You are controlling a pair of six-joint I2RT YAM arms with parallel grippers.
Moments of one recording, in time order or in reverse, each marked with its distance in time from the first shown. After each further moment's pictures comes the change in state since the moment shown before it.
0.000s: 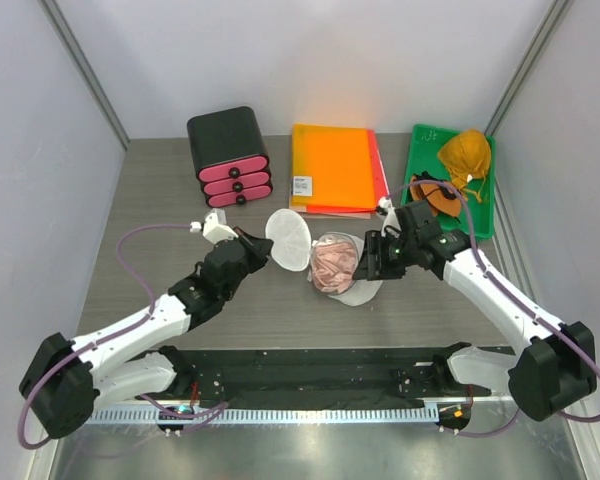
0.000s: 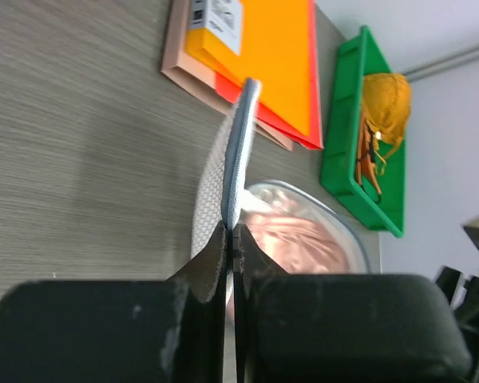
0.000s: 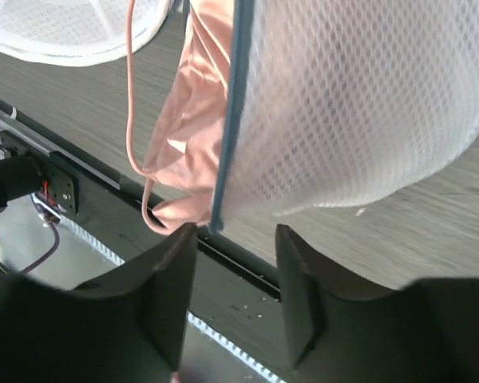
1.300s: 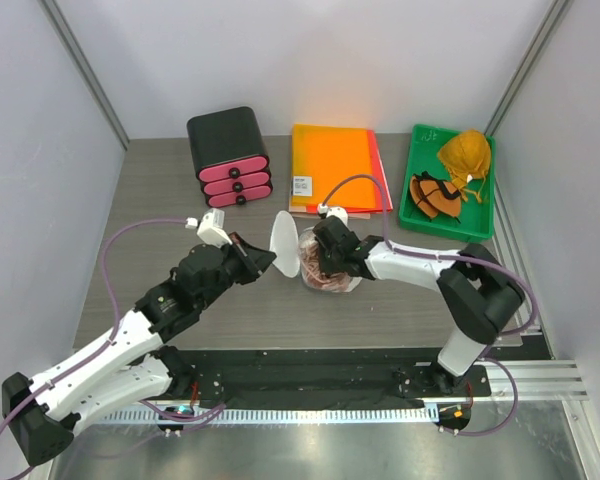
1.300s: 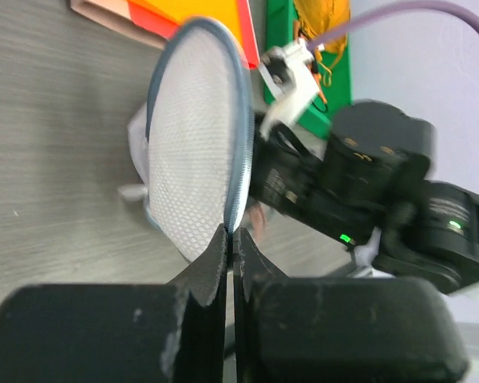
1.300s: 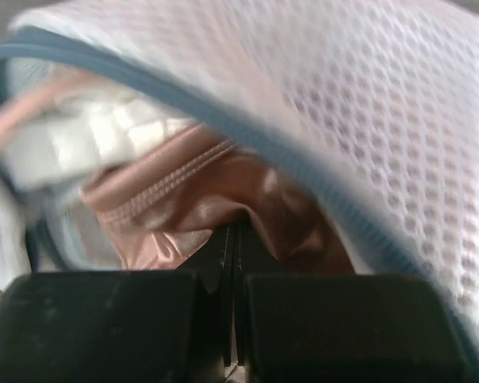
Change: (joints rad) left arm -0.047 -0.257 0.101 -0.310 0.209 0.082; right arm 0.382 0.460 0.054 0.463 0.593 0.103
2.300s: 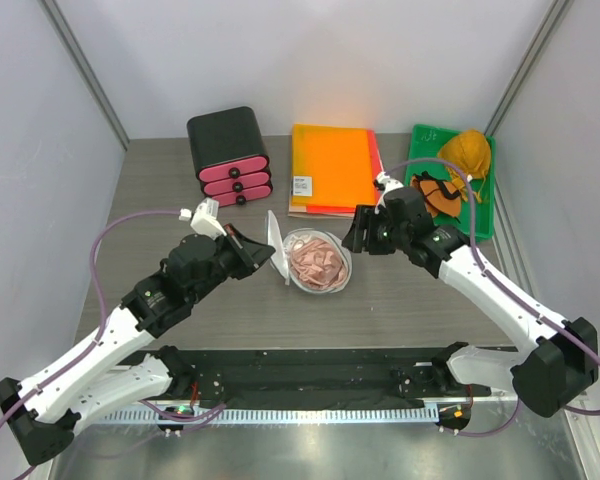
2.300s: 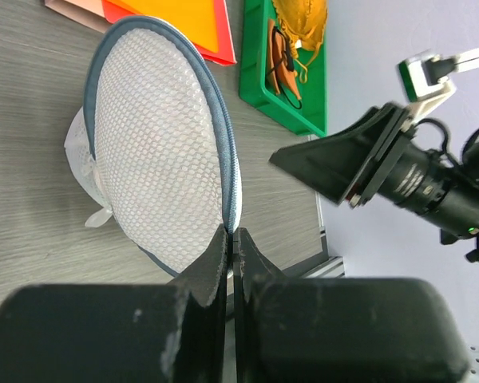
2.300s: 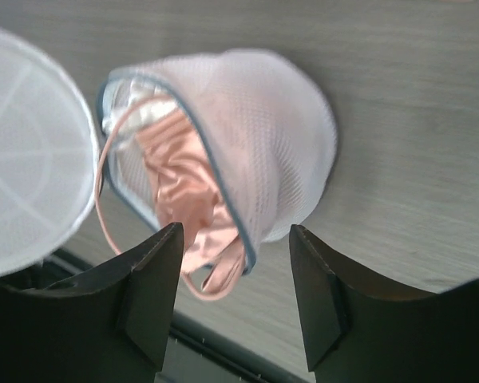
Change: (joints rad) left arm 0.000 0.007 0.164 -0.169 0.043 -0.053; right arm -0.248 -0.443 0.059 -0.278 -0.245 -0.019
